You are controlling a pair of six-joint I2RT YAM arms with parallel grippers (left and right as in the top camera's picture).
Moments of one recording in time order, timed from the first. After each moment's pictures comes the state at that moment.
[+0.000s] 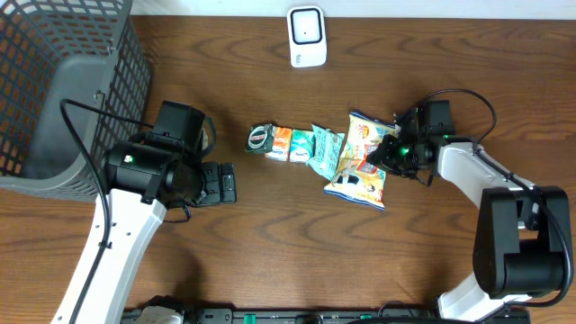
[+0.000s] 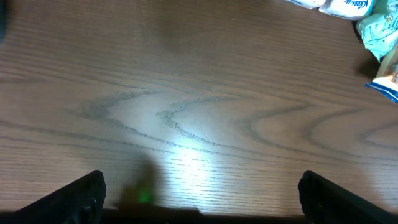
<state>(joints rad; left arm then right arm) -0.25 1.27 1.25 -1.34 0.05 -0.36 0.06 1.79 0.97 -0.43 -0.50 0.43</state>
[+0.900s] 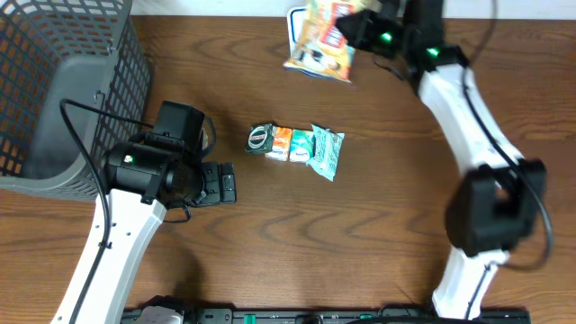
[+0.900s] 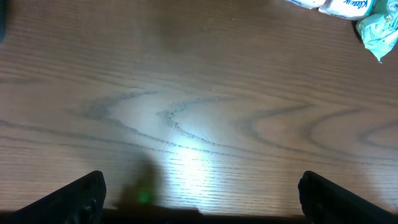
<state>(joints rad) -0.25 1.27 1.25 -1.34 0.05 -0.36 0.20 2.09 1.83 -0.24 -0.59 0.58</state>
